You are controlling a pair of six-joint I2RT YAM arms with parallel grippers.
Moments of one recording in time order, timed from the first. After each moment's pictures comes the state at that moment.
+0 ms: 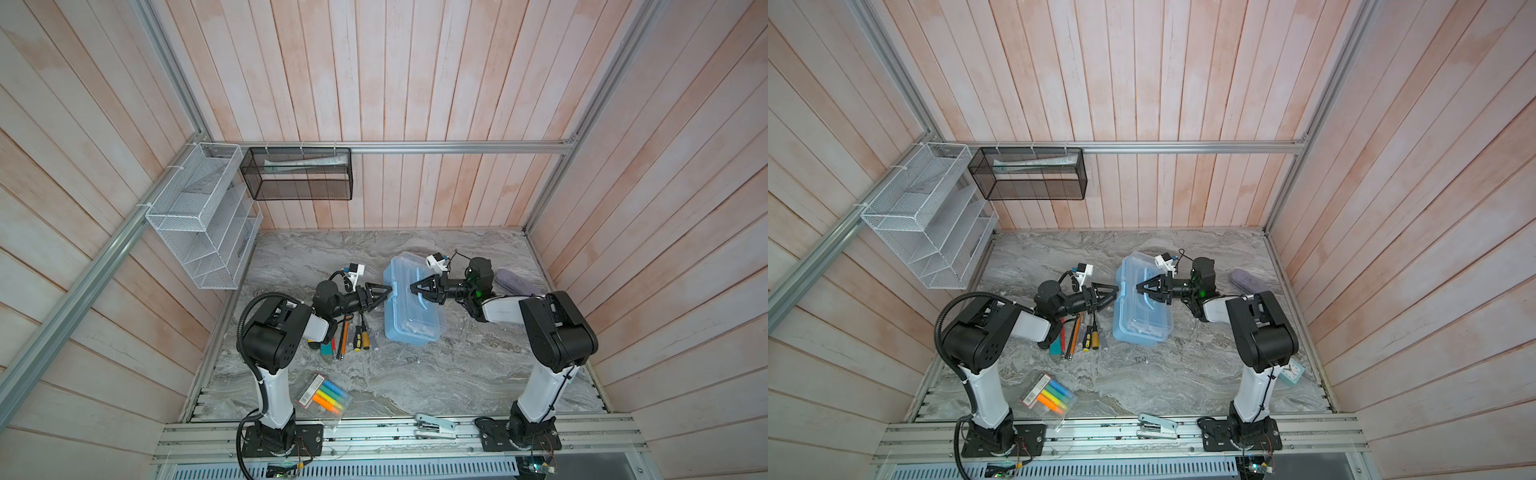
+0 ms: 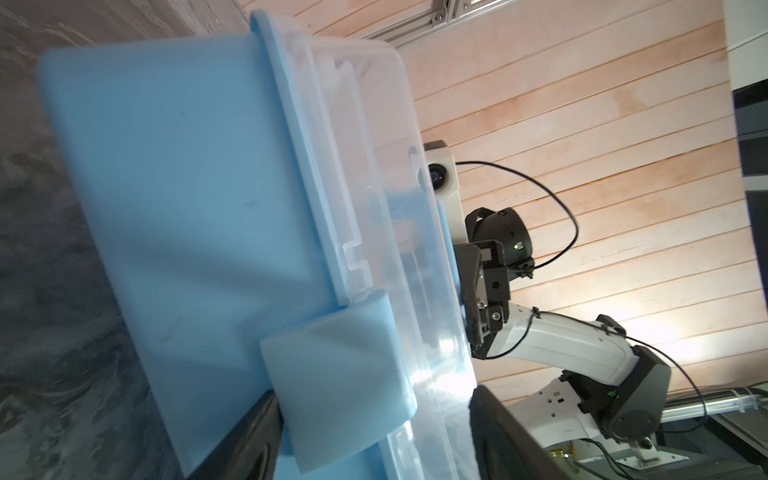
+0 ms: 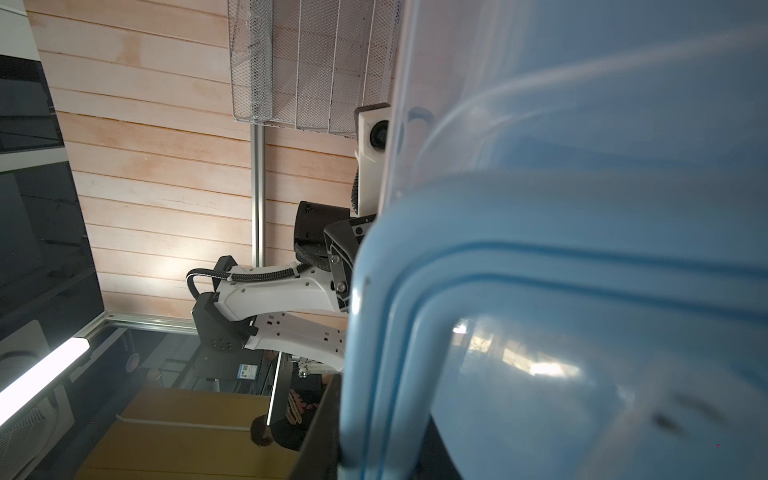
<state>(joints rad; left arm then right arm) -0.36 1.95 0.70 1.30 0.91 -1.27 0.30 1.87 0.86 0.90 -1.28 1.31</state>
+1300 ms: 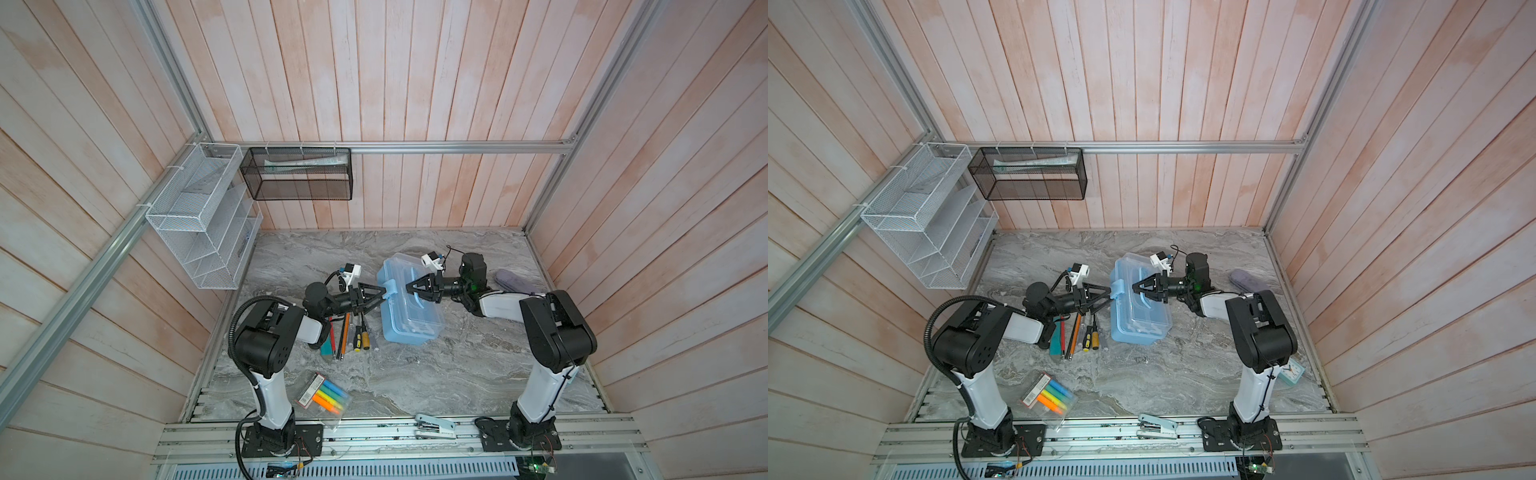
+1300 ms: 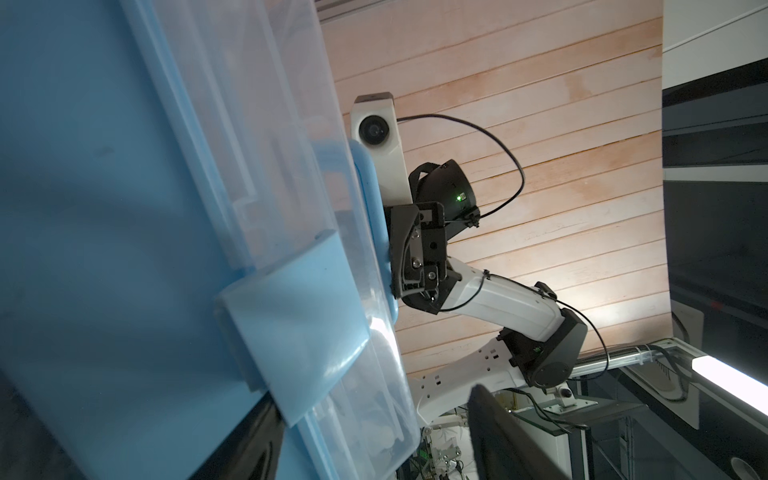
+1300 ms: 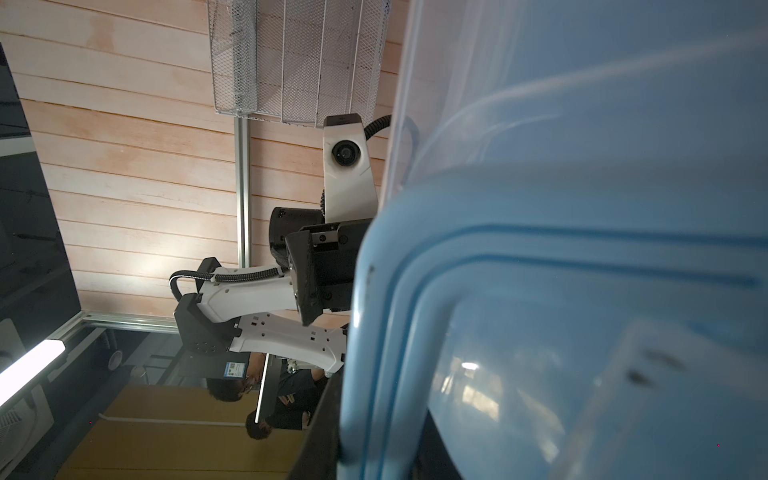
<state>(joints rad) -0.30 1.85 0.66 1.28 1.05 -1.33 0.33 1.85 0.93 0.59 -1.25 1.10</state>
